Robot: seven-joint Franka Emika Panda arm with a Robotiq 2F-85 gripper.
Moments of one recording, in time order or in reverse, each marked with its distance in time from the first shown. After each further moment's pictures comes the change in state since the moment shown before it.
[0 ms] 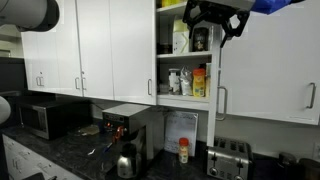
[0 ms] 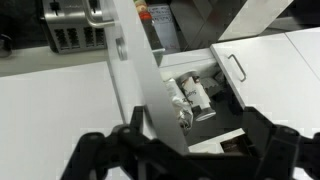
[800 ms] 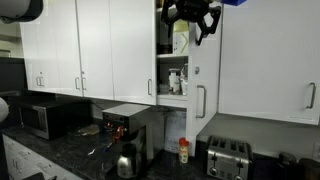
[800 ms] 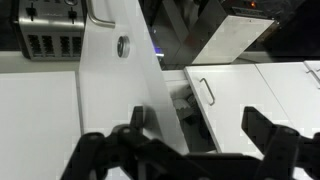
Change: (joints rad) arm 0.085 -0.163 0.000 -0.152 -0.146 -0.023 -0.088
